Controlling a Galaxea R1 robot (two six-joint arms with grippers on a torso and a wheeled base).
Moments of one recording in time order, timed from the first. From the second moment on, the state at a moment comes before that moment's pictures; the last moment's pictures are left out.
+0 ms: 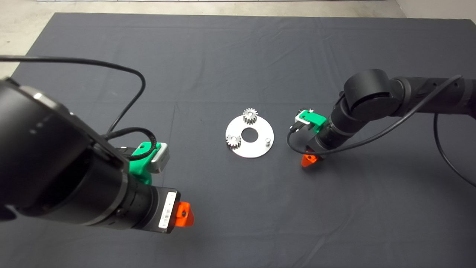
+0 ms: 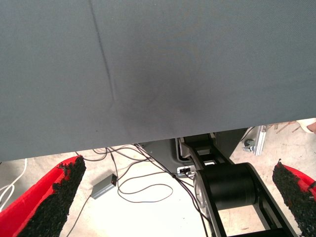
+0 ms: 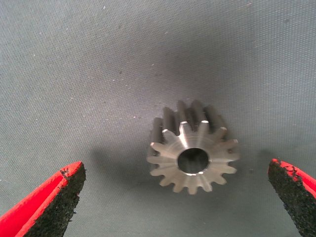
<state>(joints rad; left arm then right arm) -0.64 2.41 -0.38 0.08 1.48 -1.92 0.28 2.48 -1.04 -0.36 -1.53 0.81</state>
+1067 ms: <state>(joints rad) -0.64 2.40 -0.38 0.08 1.48 -1.92 0.27 2.49 -1.05 -0.41 -1.53 0.81</state>
